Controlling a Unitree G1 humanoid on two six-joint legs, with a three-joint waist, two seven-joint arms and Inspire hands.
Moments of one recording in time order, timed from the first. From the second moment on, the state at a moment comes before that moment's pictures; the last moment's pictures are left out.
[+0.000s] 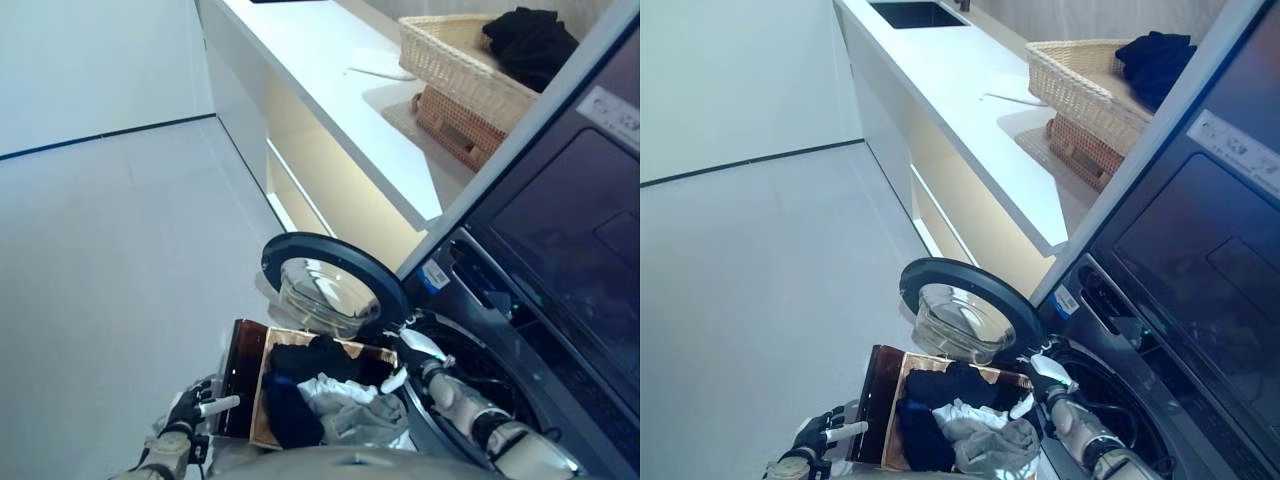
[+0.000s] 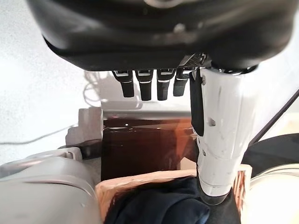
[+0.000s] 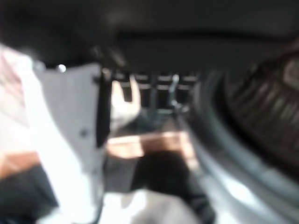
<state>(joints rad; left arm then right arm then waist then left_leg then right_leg) -0.08 0.28 -0.22 1.34 -0.23 -0.23 0.06 -0.23 -0.43 0.56 1.12 -0.55 -0.18 -0.18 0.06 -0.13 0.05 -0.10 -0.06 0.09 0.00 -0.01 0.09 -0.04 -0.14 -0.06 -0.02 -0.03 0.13</state>
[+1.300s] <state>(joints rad) -0.26 0.25 -0.30 1.32 -0.29 -0.27 0.14 -0.32 -0.38 0.81 1.02 -0.82 -0.19 -0.29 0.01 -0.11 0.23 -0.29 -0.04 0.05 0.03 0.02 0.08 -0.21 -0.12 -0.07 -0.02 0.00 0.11</state>
